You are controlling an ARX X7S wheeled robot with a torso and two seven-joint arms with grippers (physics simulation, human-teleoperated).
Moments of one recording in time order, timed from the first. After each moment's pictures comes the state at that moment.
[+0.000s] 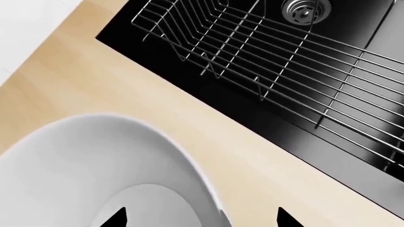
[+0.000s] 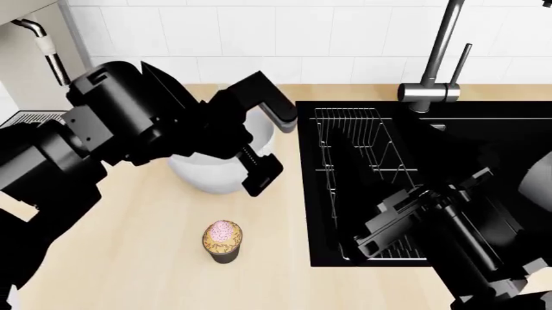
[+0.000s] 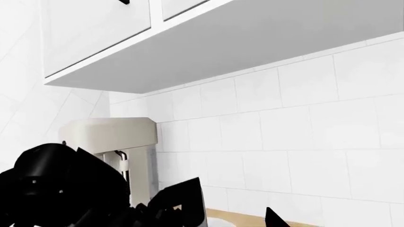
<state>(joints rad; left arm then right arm) -1.62 -0.31 1.27 -0.40 -0.98 -1.08 0.29 0.42 0.86 -0.33 -0.86 1.15 0.18 0.41</state>
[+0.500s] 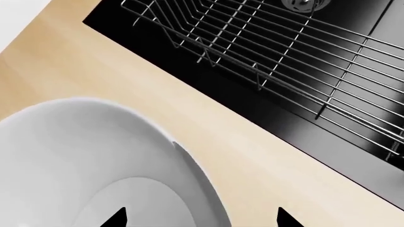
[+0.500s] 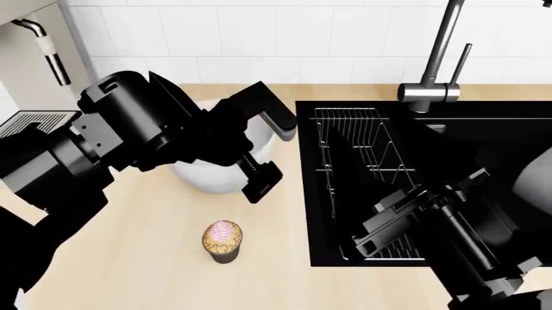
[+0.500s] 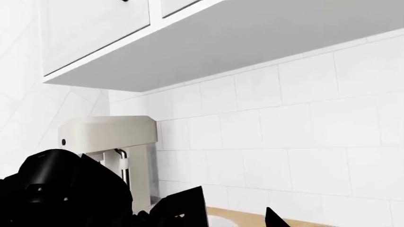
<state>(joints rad) -1.59 -0.29 1.29 -0.43 -0.98 -1.07 0.31 0.42 0.85 -0.33 -0.85 1.15 0.18 0.41</state>
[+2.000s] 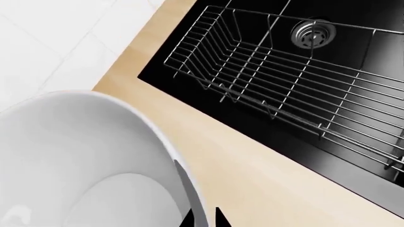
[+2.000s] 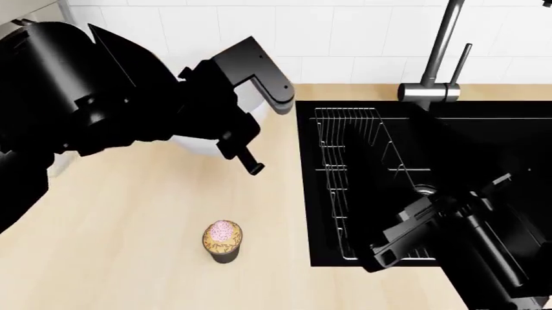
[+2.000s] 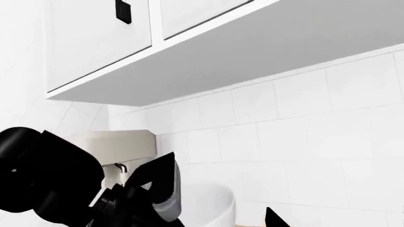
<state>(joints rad) -1.71 -0.42 1.20 -0.14 -1.08 -1.17 0.16 0.36 0.88 -0.29 -0.90 1.14 0.12 0.43</state>
